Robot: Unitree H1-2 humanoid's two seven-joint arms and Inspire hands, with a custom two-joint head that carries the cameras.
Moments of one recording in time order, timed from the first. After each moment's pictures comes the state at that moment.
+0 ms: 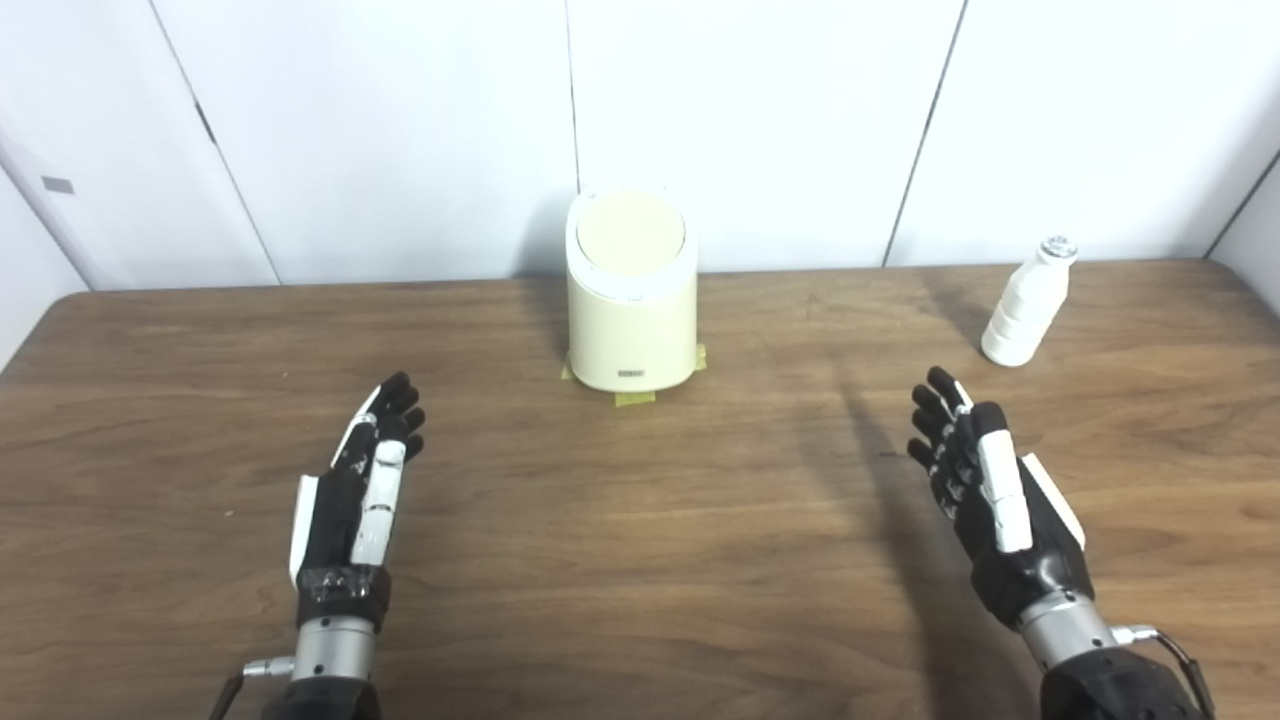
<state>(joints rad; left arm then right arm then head) 0.11 0.02 0.08 -0.30 0.00 0.08 0.02 0.08 -0.13 -0.07 -0.44 0.13 0.41 0.09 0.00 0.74</state>
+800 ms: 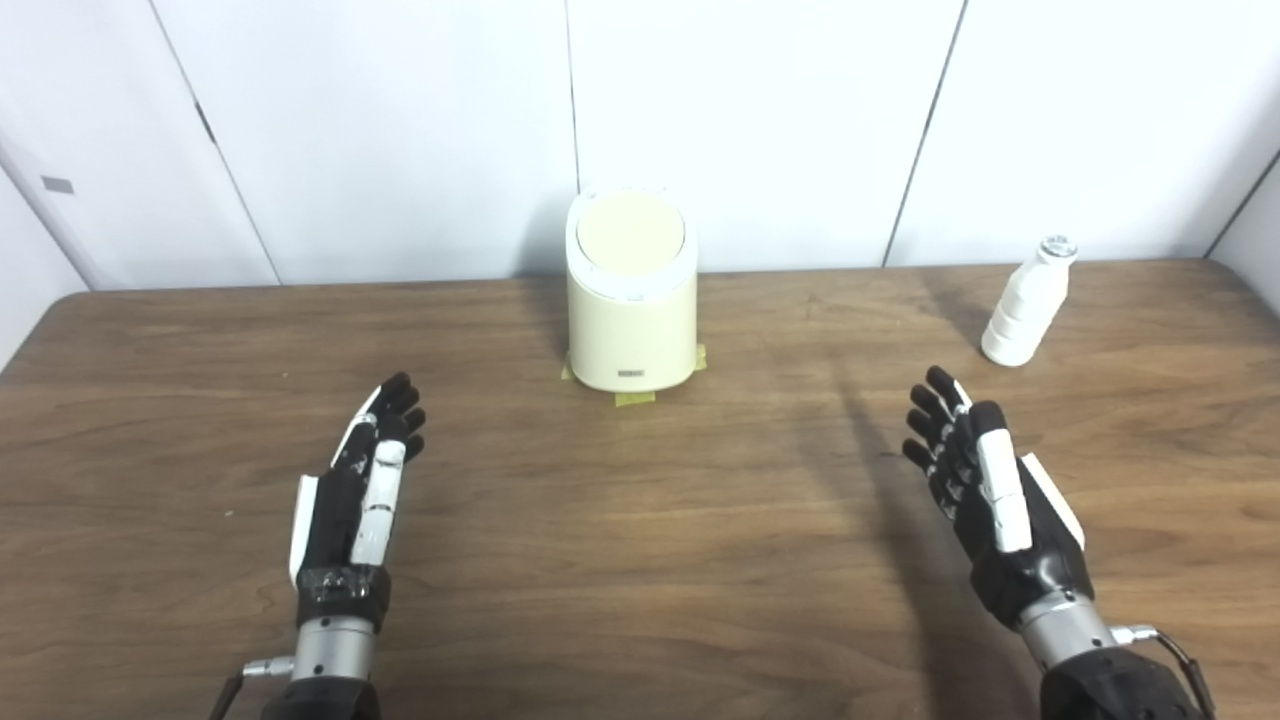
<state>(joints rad) 0.11 0.03 0.08 -0.30 0.00 0.08 0.02 0.08 -0.13 -0.07 -0.45 0.13 0.42 0.09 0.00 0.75</state>
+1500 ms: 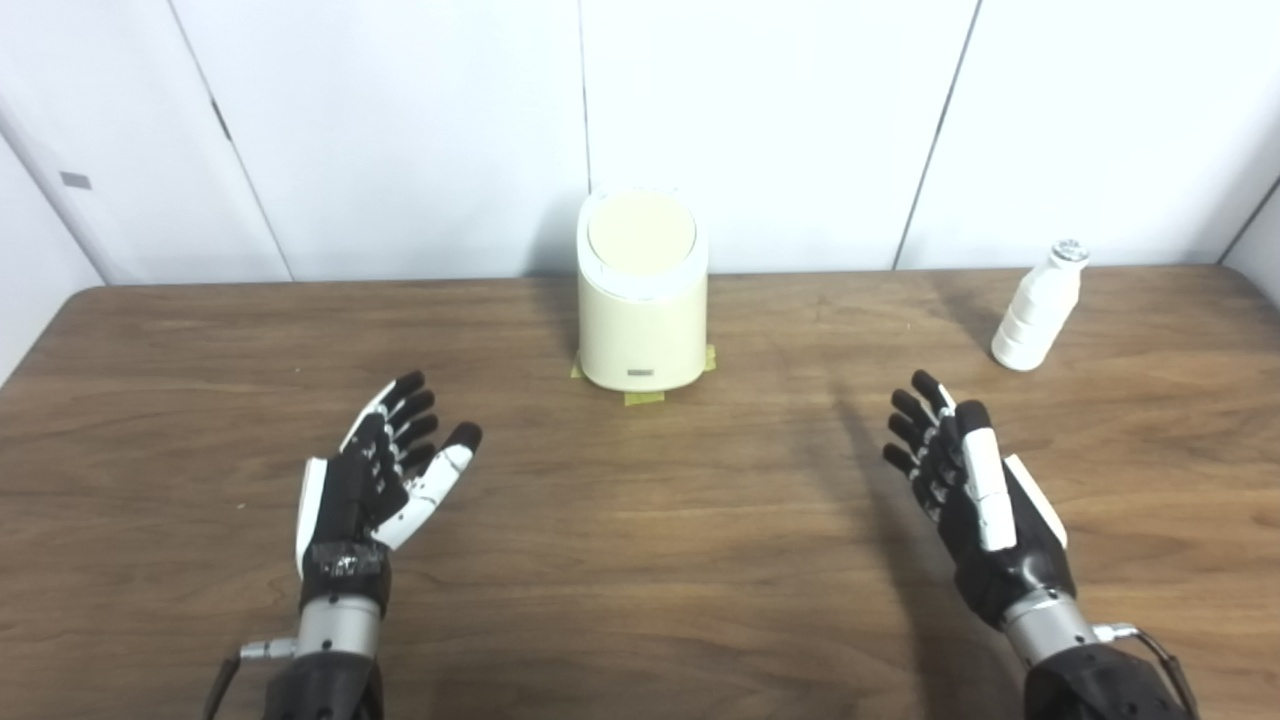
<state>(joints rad) 0.03 0.01 0.03 -0.49 0.16 0.45 0.07 0.07 -0.10 -0.05 -0.41 0.14 0.42 0.09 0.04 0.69</state>
